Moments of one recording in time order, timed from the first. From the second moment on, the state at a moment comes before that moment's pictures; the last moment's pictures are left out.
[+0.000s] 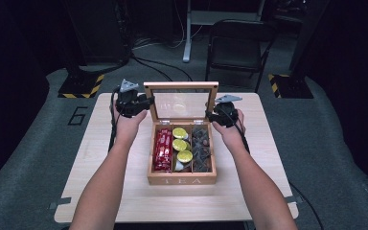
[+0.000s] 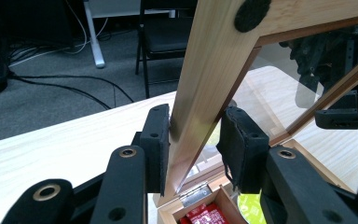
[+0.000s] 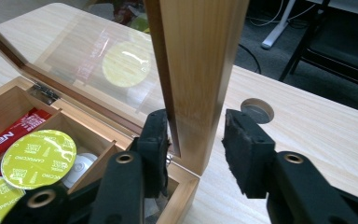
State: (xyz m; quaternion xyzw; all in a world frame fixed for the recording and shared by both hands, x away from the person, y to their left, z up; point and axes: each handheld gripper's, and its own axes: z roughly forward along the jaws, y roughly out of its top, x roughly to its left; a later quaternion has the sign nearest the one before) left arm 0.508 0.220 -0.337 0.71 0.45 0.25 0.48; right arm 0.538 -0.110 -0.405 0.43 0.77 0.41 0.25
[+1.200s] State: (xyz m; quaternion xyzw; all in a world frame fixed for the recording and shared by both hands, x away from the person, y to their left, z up) left arm 0.511 0.221 -0.339 0.71 0.45 0.25 0.48; right arm 0.542 -0.107 -0.411 0.44 0.77 0.40 0.24
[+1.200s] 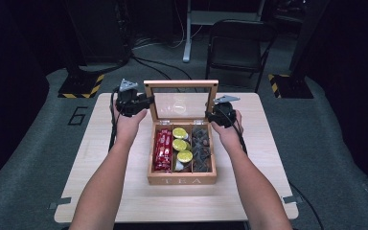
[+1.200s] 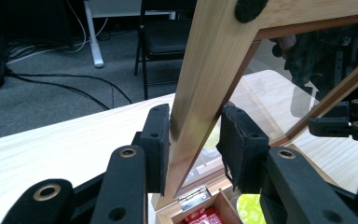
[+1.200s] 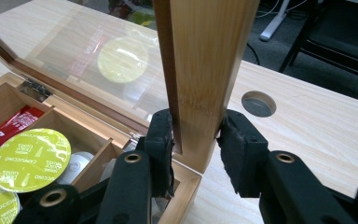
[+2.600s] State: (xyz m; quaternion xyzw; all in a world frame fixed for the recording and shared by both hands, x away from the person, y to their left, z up) left arm 0.500 0.218 -0.359 0.72 0.45 0.23 0.48; right arm 0.546 -0.107 -0.410 0.45 0.77 0.40 0.24
